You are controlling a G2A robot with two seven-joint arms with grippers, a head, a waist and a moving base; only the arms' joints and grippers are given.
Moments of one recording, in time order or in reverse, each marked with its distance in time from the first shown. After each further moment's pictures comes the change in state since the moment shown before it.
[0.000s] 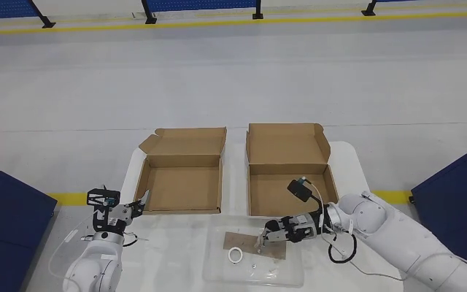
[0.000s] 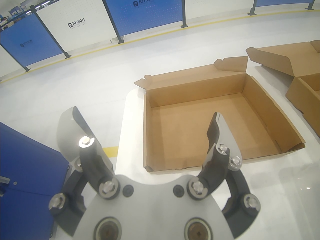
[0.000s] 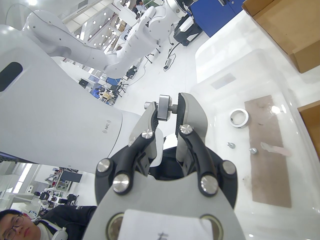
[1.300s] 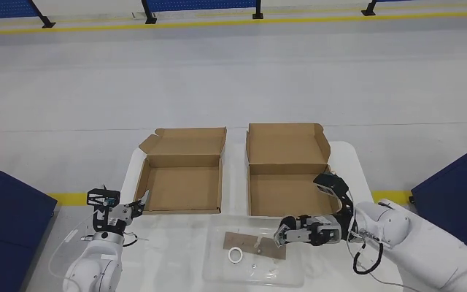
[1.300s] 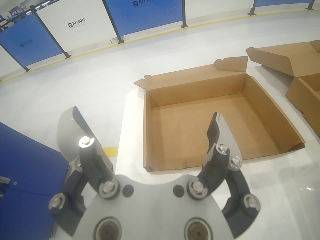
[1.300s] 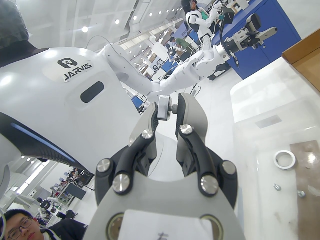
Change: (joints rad) left arm 0.000 0.000 0.000 0.000 0.000 0.000 0.000; right arm -0.068 0.182 0.030 -0.224 0.263 -0.111 -0.111
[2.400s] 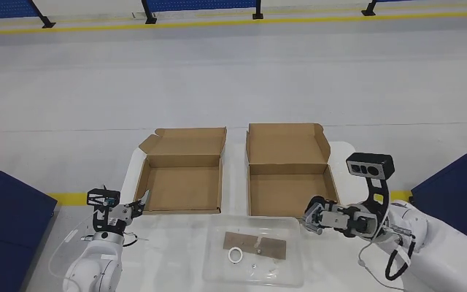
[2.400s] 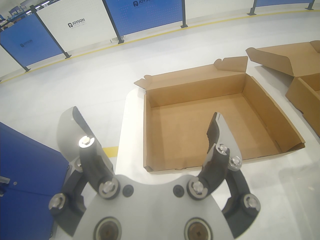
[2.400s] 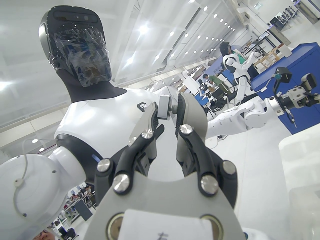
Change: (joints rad) left arm 0.000 0.000 0.000 0.000 0.000 0.000 0.000; right arm -0.146 0.071 0.244 -0.224 0.368 0.012 0.012
